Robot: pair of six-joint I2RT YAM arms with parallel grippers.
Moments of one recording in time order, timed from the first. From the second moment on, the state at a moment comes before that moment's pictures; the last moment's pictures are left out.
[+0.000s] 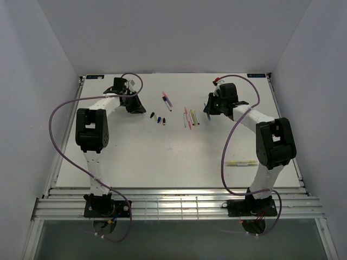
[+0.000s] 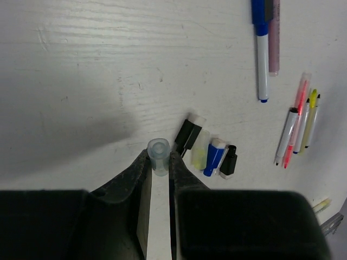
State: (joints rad) left arm -0.10 2.12 1.59 -0.43 0.41 -0.42; right arm 0.32 1.80 1.22 -0.09 -0.22 0.24
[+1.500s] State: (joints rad) left arm -0.16 2.15 1.52 -0.40 0.49 -0.39; right arm 0.28 2.08 1.36 -0.06 -0.33 0.26
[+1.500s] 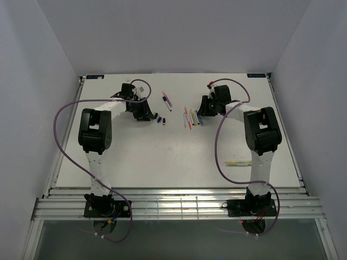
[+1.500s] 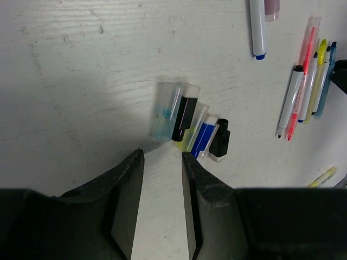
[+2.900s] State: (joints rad) left arm -0.16 1.60 1.15 -0.32 0.39 -0.45; right arm 0.59 2.42 1.98 -0.29 -0.15 0.12
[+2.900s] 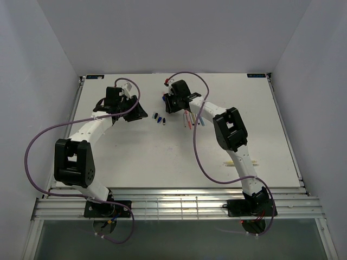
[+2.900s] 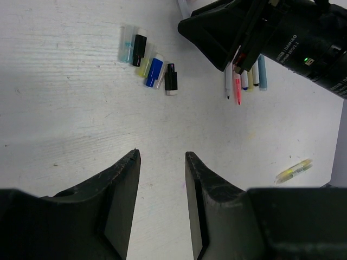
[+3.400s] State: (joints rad) left arm -0.16 1.58 1.12 -0.31 0.39 -0.45; right arm 0.61 2.50 2.07 -0.28 -0.10 0.12
